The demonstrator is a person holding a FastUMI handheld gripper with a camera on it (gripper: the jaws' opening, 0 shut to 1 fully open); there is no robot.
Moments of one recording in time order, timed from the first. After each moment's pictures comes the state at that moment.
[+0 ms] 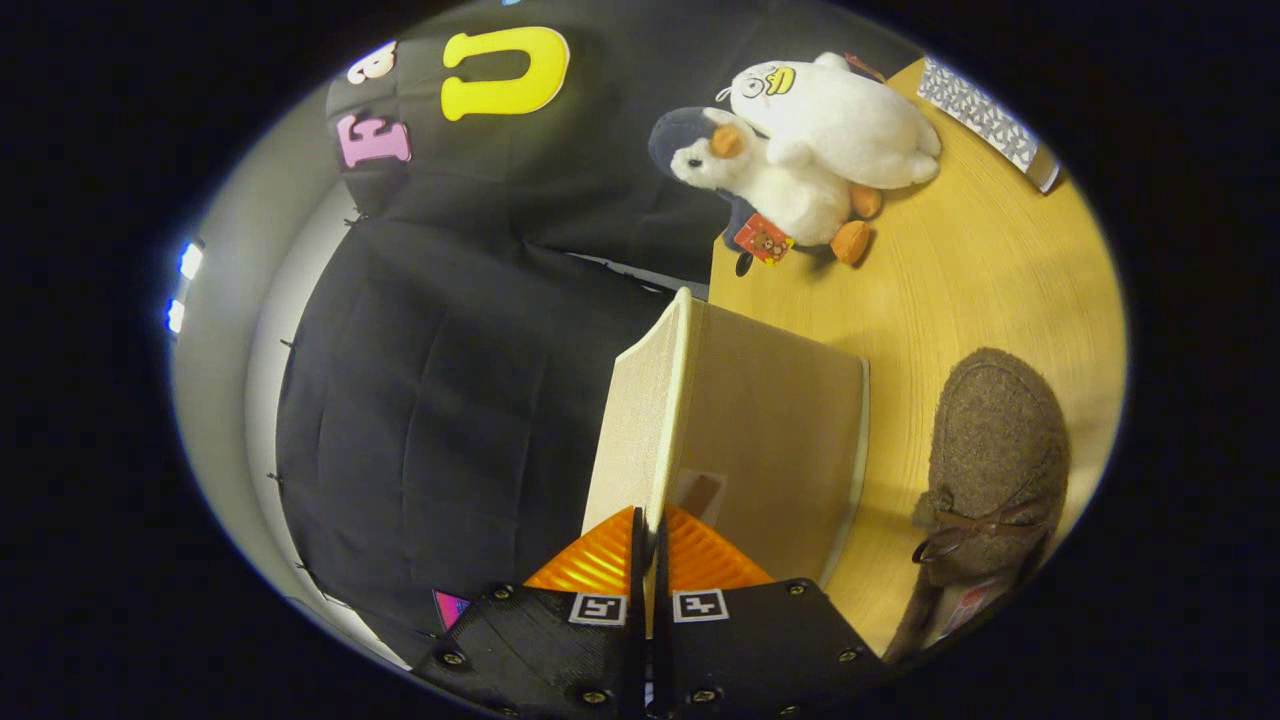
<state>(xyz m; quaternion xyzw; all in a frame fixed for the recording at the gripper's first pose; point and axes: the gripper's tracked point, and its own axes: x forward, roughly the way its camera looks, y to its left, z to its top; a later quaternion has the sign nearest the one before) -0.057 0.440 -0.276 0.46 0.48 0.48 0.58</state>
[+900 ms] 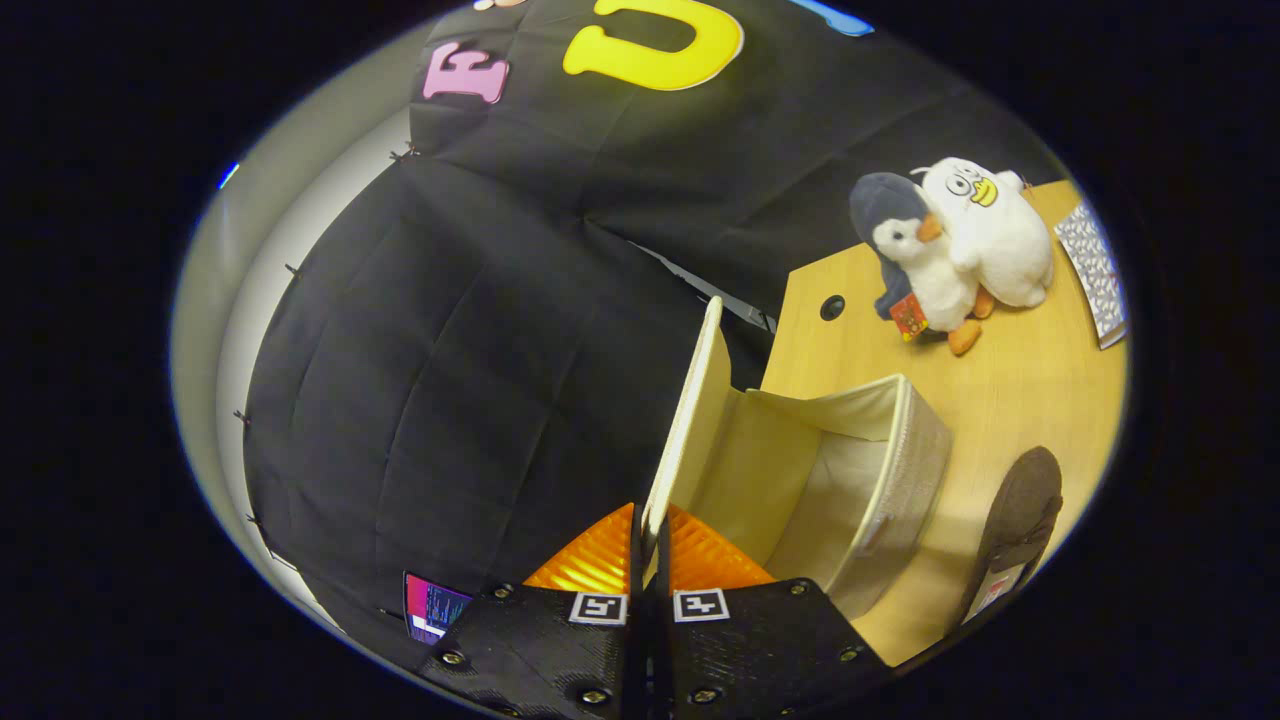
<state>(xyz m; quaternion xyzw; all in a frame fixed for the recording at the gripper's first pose) -0.055 0.487 -0.121 0.36 0.44 0.51 0.65</state>
